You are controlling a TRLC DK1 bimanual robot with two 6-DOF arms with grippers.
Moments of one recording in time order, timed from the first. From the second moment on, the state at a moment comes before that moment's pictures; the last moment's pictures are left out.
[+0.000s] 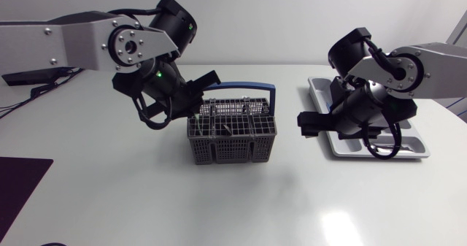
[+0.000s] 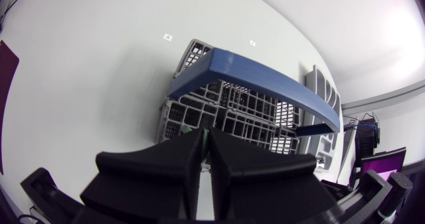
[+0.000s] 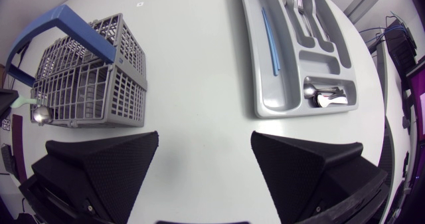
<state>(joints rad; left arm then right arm) -0.55 1.68 1.36 -0.69 -0.07 -0.91 0.33 1.48 1.05 -0.75 0.15 0.37</state>
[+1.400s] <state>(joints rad) -0.68 1.38 1.37 -0.83 0.18 -0.63 0.33 1.20 0.91 -0.63 -0.27 -0.03</state>
